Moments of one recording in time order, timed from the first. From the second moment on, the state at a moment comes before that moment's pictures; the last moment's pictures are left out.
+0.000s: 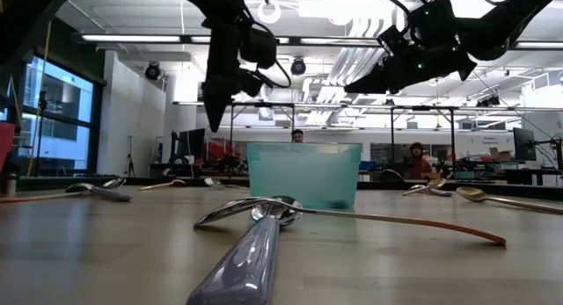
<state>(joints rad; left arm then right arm) 0.51 1.96 1.73 -1.33 -0.19 0.16 -0.64 1.21 0.54 0.46 -0.36 -0.38</state>
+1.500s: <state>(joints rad) 0.59 2.26 1.73 -1.03 -0.10 0.77 -0.64 1.21 0.54 0.44 -0.36 -0.38</state>
